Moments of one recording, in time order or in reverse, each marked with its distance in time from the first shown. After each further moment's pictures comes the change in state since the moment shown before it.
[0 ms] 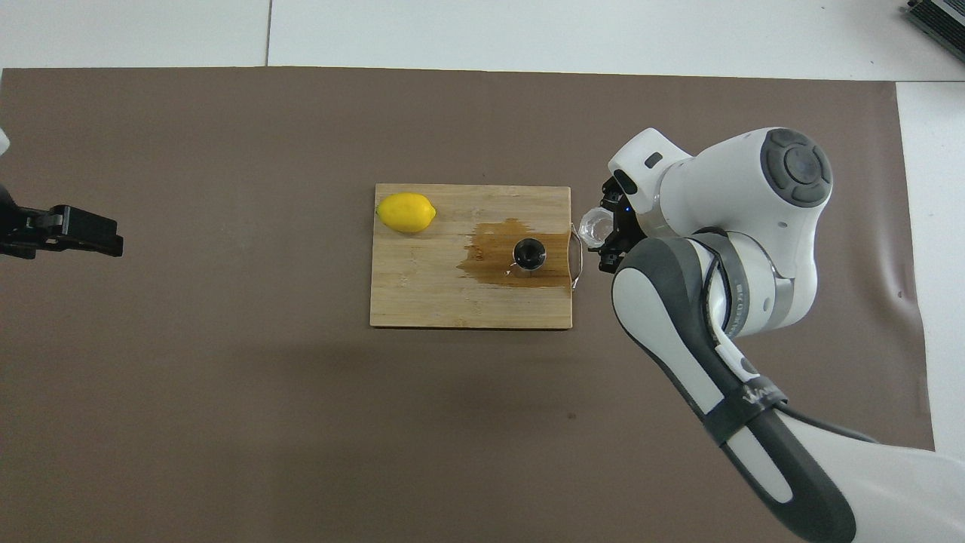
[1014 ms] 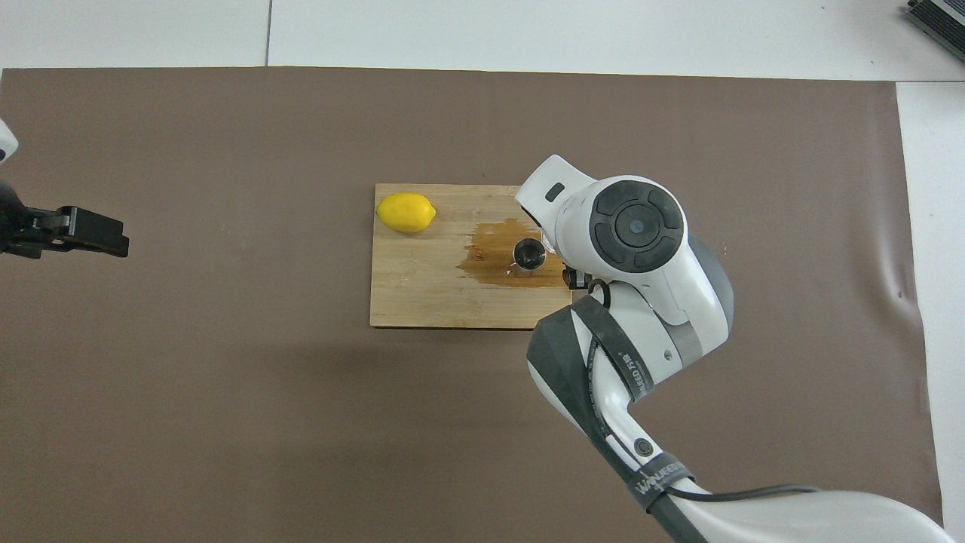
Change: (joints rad) left arm -0.007 -0.002 -0.004 0.000 0.000 0.000 0.000; right arm 0.158 -0.001 0.001 0.035 -0.396 0.006 0.279
